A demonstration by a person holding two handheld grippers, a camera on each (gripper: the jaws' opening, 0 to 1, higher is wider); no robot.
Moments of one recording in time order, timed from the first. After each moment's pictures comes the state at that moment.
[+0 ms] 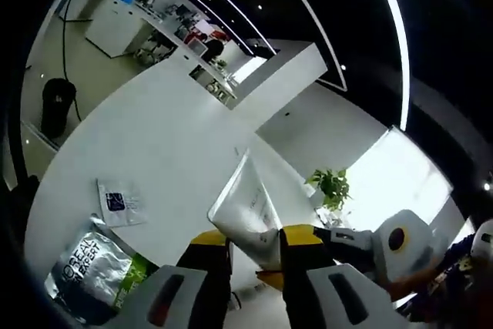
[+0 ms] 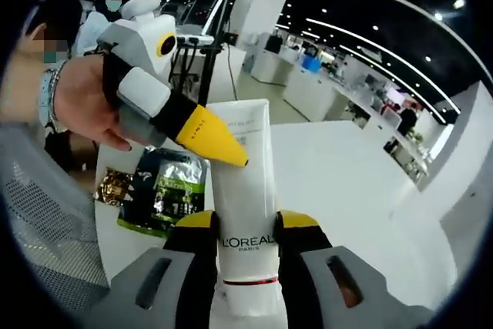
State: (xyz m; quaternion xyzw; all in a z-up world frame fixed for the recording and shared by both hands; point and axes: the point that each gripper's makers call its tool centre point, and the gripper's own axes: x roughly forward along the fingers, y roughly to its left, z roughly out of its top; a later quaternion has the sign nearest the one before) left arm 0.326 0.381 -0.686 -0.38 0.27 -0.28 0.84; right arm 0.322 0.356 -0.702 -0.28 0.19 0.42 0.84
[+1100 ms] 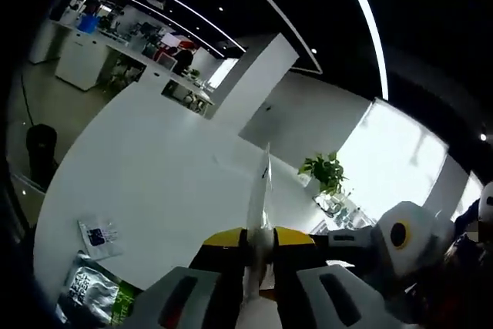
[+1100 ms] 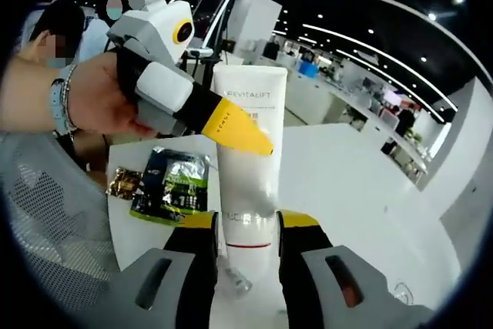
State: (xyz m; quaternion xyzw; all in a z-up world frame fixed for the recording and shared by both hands) left arm 0.326 0.362 -0.649 -0.29 0.22 -0.31 0.88; right arm 0.295 0.320 -0.688 -0.26 0.21 0.43 0.84
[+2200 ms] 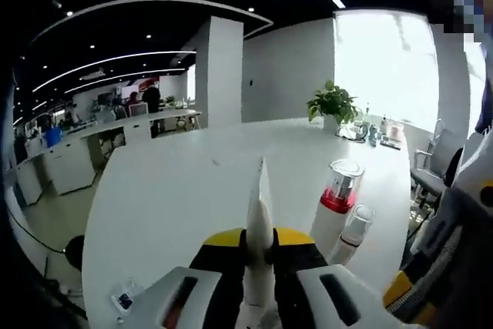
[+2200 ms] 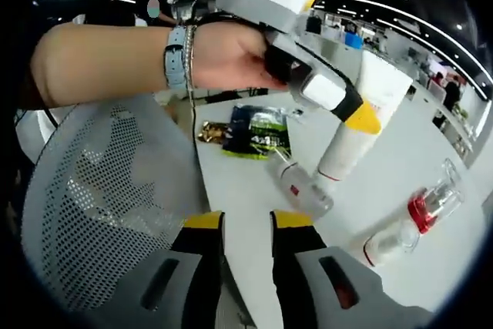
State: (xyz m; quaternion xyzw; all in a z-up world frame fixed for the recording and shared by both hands) left arm 0.329 0.288 -0.681 0.05 0.20 -0.33 0.92; right arm 0.186 0.284 -0.725 -0.23 0.29 0.53 0.76
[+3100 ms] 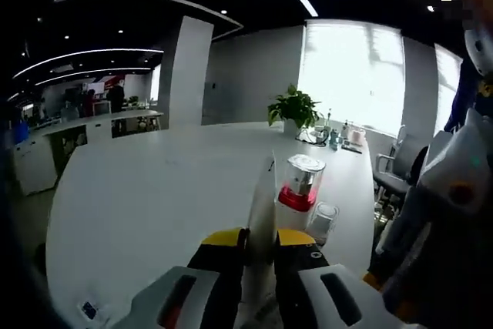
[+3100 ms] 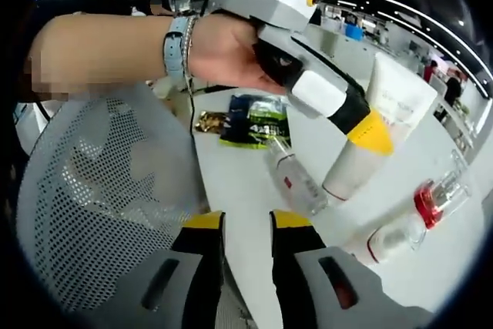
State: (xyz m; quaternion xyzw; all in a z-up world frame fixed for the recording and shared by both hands) left arm 0.310 0.255 -0.683 0.00 0.20 -0.44 0.87; right arm 0.187 0.280 -0.737 -0.24 0.31 0.52 0.76
